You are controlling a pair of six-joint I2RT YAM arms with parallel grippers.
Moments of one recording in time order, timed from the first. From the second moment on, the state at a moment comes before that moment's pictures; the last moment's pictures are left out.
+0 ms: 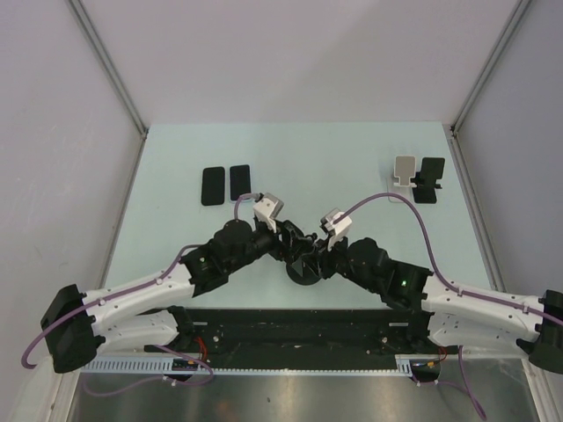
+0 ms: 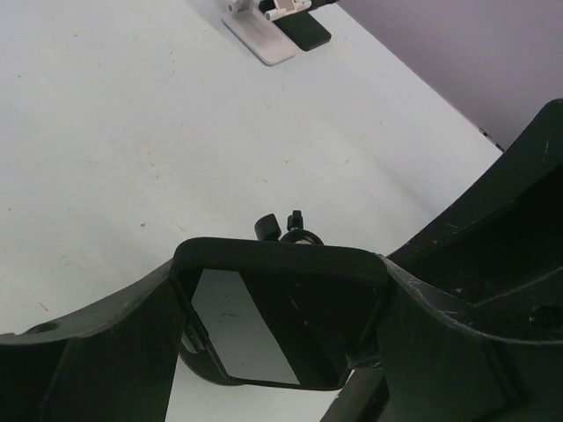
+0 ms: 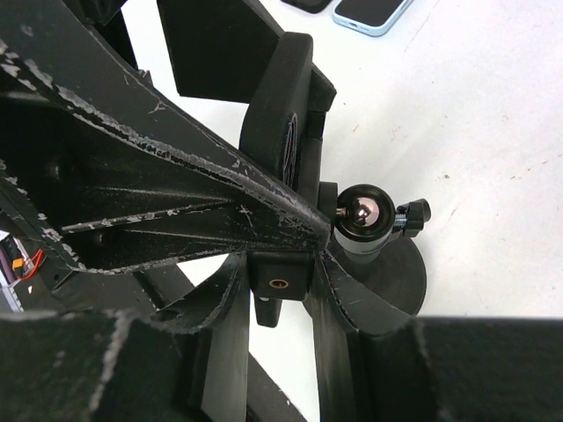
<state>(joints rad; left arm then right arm) -0.97 1.03 0.63 0.20 -0.07 -0.35 1.14 0.92 0.62 0.00 0.27 0.32</state>
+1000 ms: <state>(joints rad) -0.81 0.93 0.66 0.02 0.31 -0.31 0.98 0.87 0.57 0.05 -0.06 0.28</state>
